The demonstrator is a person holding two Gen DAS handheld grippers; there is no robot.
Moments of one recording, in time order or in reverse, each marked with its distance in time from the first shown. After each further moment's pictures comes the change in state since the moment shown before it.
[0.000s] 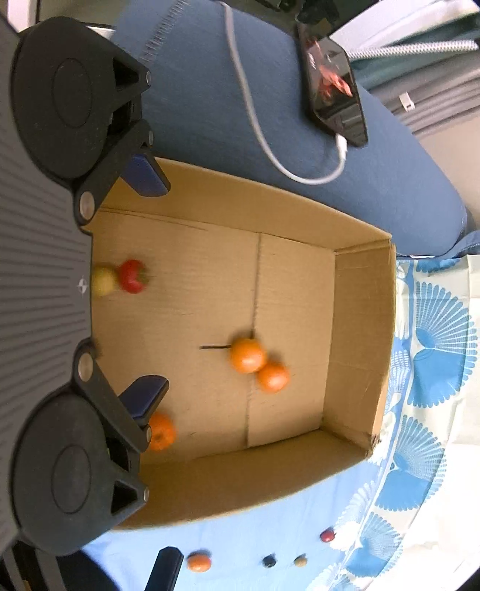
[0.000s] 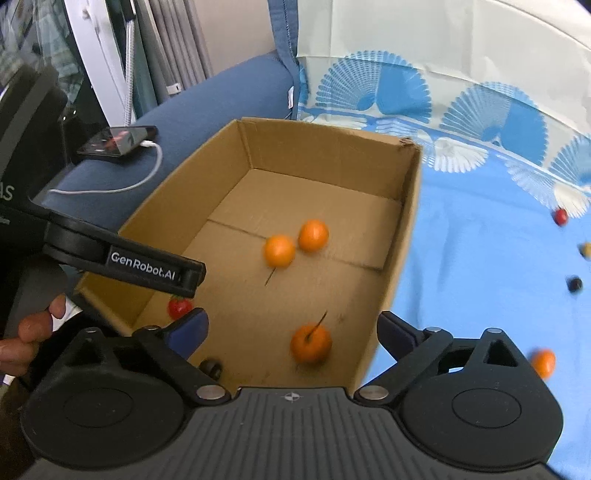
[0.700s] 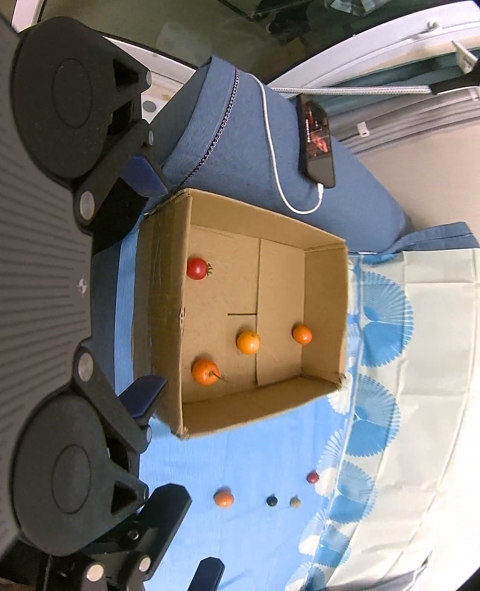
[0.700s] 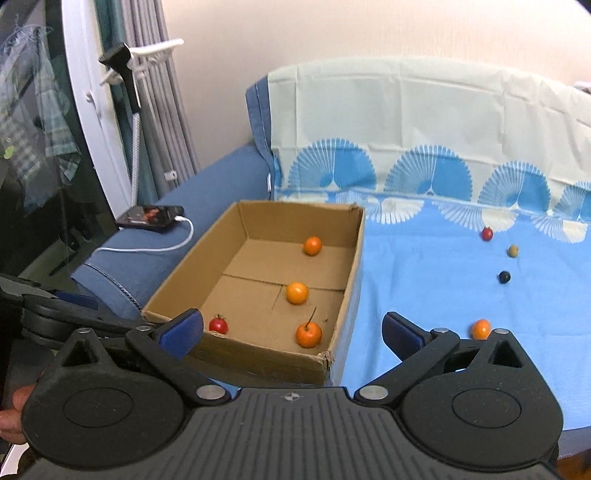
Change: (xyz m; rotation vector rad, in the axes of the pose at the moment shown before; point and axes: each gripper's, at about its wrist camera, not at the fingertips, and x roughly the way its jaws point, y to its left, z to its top) left arm -0.146 -0.013 -0.107 0.012 -0.203 -0.018; right arm -0.151 0.039 -0.068 0.074 -0.298 -0.079
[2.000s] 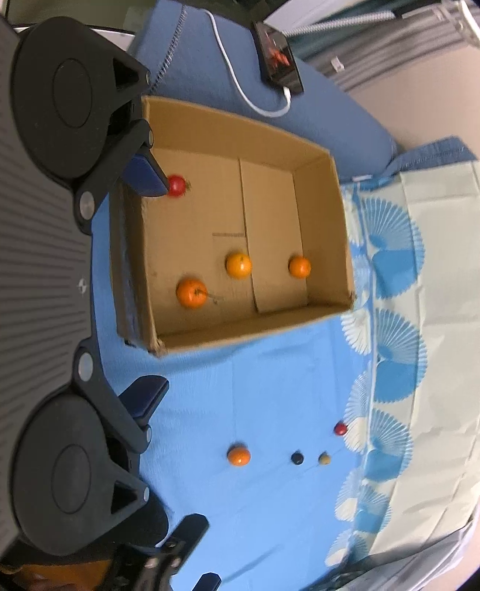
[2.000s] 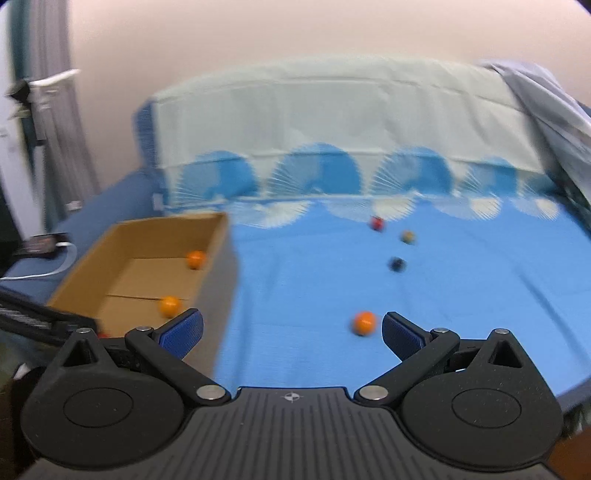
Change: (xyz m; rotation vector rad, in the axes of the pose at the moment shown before) left arm 0.049 -0.101 0.039 0.143 0.057 -0.079; right arm 0.011 -0.146 -0.031 0.154 -0.034 -0.294
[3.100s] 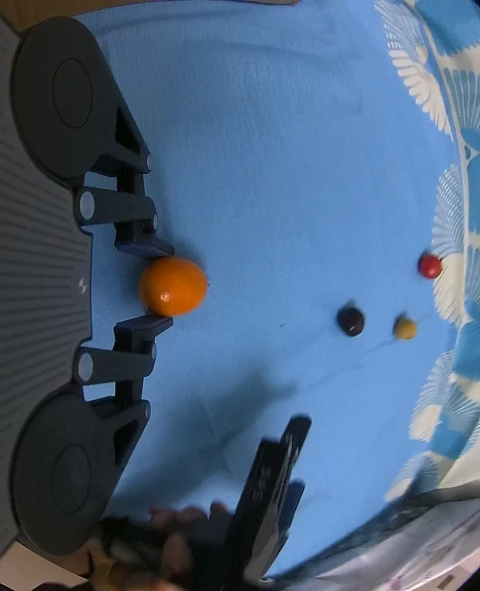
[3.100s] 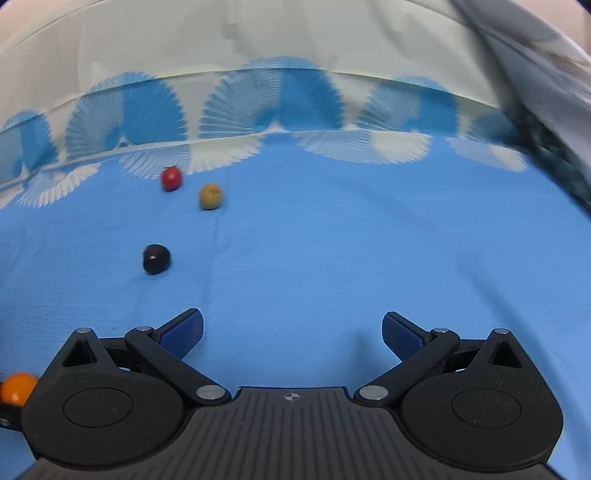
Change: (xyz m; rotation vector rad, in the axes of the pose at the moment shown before) left arm 0.280 -0.227 0.090 0.114 0.177 -0.397; right arm 0.297 -0.237 0.009 -0.025 0.059 -0.147
